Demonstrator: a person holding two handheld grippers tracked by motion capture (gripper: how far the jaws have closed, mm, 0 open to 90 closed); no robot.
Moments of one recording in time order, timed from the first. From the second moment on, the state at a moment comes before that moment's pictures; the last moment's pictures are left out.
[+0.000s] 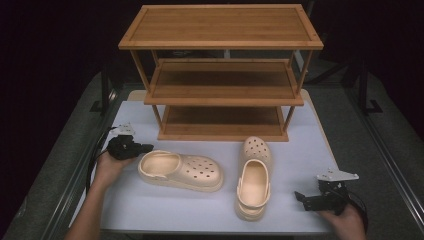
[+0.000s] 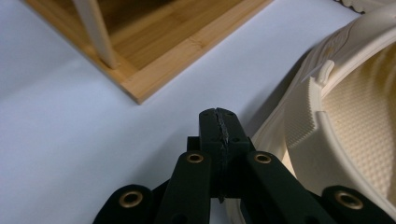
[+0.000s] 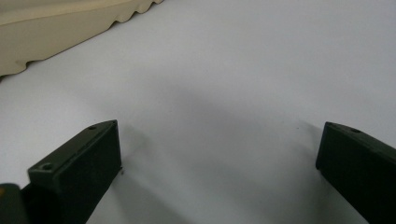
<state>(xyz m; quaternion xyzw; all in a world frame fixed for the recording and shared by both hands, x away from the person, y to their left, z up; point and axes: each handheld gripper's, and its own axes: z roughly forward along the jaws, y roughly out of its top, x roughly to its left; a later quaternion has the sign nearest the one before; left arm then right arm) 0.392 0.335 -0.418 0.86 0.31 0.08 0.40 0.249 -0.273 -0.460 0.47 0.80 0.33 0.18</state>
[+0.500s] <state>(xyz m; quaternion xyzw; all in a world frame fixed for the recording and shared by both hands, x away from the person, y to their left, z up) 0.384 0.338 -0.426 0.87 0.30 0.06 0.39 0.248 -0.273 -0.460 0.47 0.80 0.33 0.18</state>
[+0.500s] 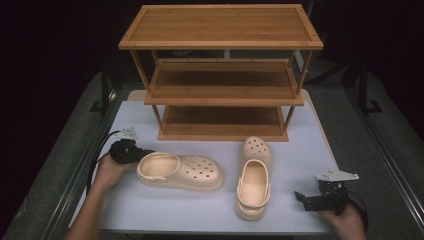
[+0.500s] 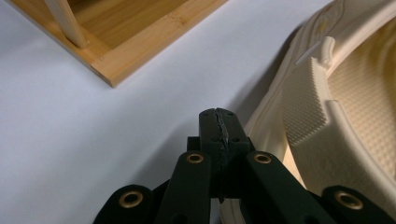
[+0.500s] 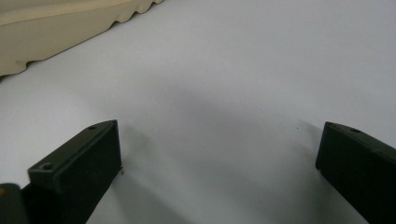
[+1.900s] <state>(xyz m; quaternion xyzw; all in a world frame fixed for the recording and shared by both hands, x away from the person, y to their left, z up) 0.303 0.363 -0.381 0.85 0.28 0.08 0.44 0.249 -0.273 -0.459 0.47 0.80 0.33 0.18</state>
